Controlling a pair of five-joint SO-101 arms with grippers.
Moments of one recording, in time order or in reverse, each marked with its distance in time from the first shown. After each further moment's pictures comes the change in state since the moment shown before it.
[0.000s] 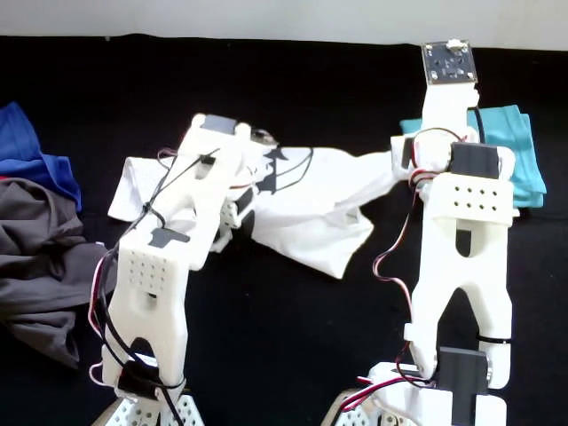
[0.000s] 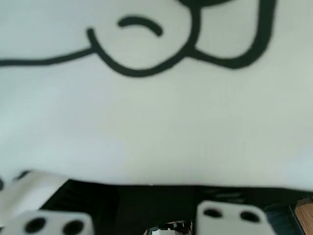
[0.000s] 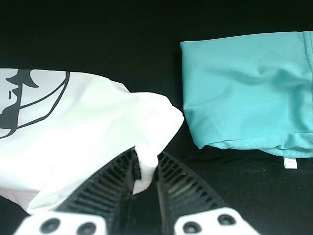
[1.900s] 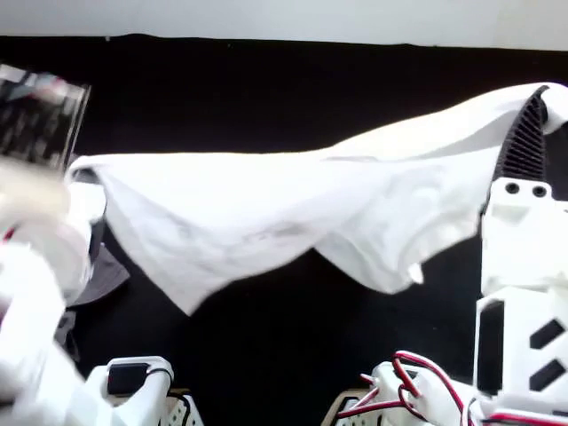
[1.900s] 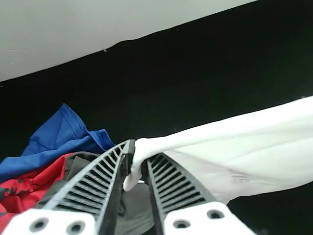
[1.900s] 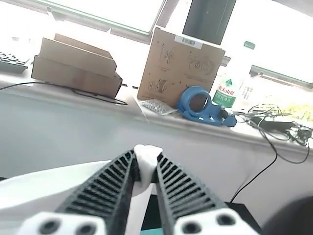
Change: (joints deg) left arm -18.4 -81.2 -1.1 7.1 -4.5; right arm 3.8 -6.6 -82.6 30.2 5.4
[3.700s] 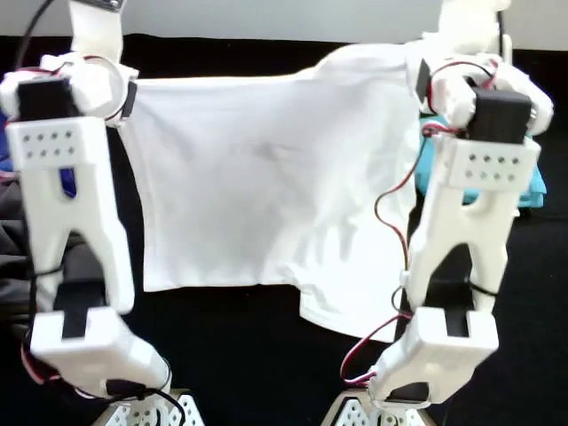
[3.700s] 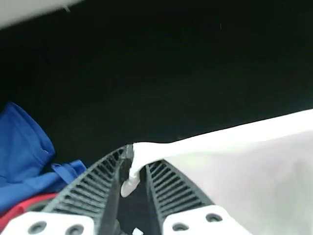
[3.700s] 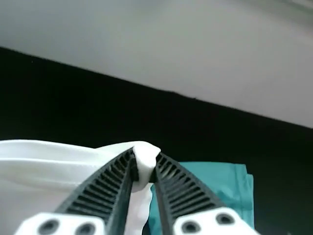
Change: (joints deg) left arm -3.1 46.8 -7.0 -19.3 0.0; right arm -6.2 31.0 24.0 -16.5 1.8
